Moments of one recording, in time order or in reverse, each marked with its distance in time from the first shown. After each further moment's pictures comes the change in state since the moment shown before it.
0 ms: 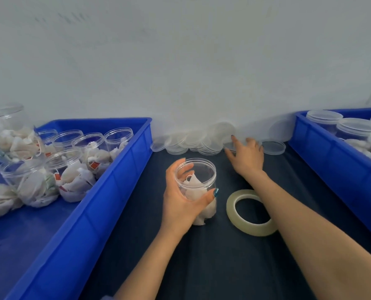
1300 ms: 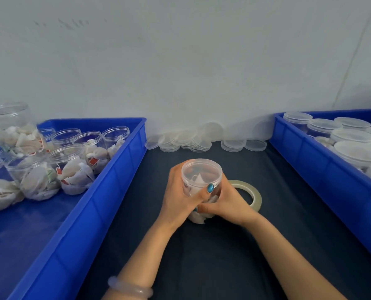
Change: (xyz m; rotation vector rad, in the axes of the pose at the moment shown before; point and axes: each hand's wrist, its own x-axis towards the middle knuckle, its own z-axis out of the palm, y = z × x) left_hand -0.022 0.023 -0.008 -0.009 -0.214 -0.002; right_hand -0.171 -0.022 -0.054 1.061 -0.391 -0.349
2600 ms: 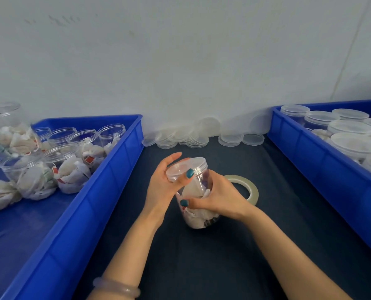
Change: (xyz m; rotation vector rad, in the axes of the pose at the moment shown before) left_hand 0.006 0.019 -0.021 -0.116 0.052 -0.120; right_hand -0.003 -0.031 0.005 -0.198 0.021 0.189
